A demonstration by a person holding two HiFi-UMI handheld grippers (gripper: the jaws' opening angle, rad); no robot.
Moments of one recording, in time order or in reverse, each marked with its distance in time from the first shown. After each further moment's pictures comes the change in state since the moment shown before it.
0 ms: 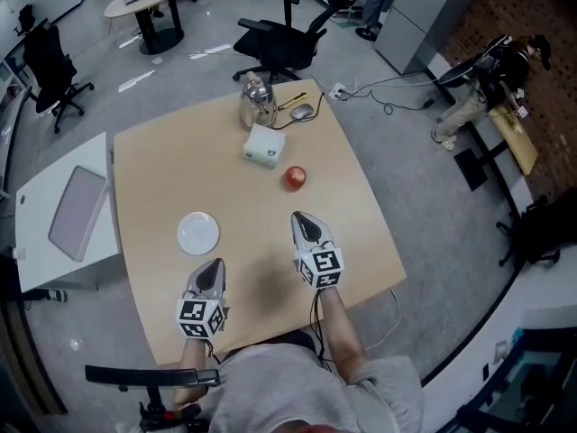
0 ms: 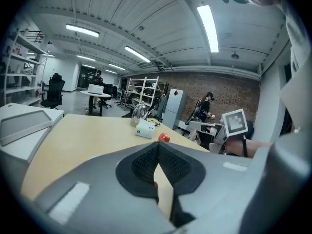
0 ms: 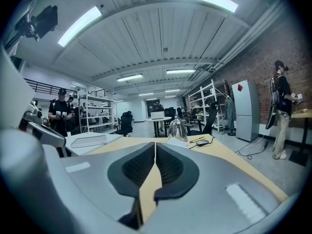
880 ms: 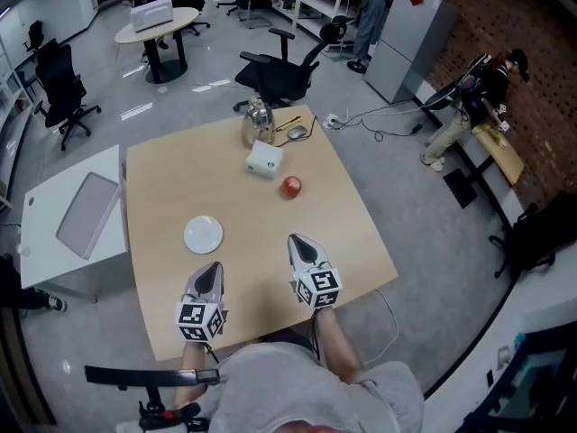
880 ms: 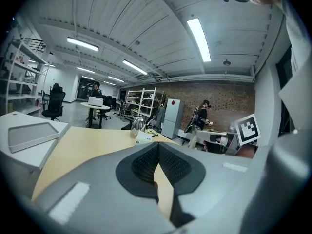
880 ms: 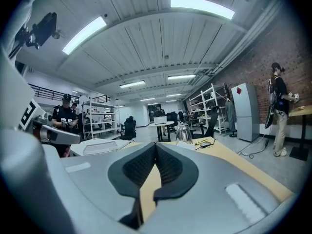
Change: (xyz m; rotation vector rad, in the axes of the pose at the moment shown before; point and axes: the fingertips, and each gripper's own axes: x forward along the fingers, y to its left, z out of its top) left arm -0.078 -0.023 0.023 0.048 -0.131 0.001; right arm -0.088 0.069 0.019 0.029 -0.058 0.018
